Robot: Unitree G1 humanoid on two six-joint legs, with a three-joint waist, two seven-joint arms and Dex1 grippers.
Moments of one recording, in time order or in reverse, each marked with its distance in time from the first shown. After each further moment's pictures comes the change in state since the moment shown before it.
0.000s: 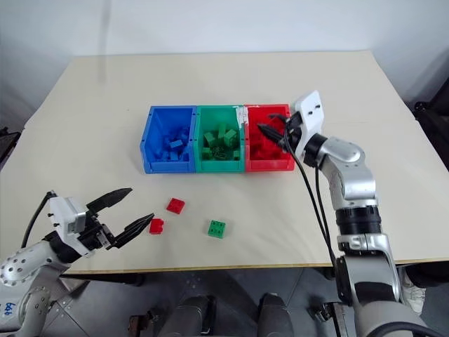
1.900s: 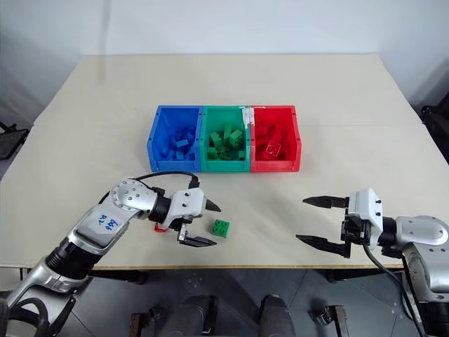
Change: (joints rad) left arm -0.768 0.072 -0.798 0.246 0.423 0.293 -0.327; right arm 0.859 -0.385 -0.193 -0.573 0.284 -0.105 0.603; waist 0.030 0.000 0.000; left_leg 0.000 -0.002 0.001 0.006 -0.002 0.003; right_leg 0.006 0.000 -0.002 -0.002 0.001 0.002
